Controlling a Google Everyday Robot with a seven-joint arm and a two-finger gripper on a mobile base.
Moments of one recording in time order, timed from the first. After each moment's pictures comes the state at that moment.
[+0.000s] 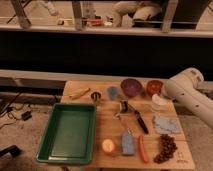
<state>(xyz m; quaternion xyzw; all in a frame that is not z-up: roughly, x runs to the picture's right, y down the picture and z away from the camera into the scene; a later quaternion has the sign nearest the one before) 0.332 0.017 0.764 -0.06 0.09 0.23 0.97</state>
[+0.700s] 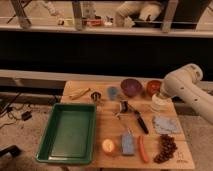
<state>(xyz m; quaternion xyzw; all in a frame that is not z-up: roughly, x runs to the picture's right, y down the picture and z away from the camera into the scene) 0.324 0.017 0.765 -0.10 0.08 0.25 0.96</state>
